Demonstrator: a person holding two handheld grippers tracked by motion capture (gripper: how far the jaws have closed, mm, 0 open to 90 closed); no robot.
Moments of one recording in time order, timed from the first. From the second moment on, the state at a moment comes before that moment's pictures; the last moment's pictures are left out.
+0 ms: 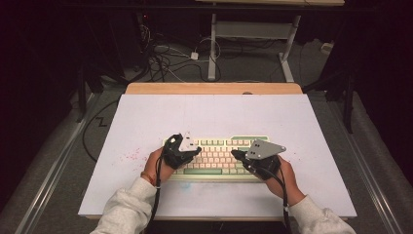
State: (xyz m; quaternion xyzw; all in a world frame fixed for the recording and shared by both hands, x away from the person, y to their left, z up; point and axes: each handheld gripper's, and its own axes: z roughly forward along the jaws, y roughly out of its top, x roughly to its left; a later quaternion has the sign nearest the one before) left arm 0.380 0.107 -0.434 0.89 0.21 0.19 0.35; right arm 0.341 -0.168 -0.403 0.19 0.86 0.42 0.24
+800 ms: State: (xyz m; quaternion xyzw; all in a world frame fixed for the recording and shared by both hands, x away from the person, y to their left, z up) left arm 0.360 0.129 -0.427 0.88 0.21 0.21 0.36; right arm 0.344 -0.168 -0.404 0.19 0.86 0.41 0.24
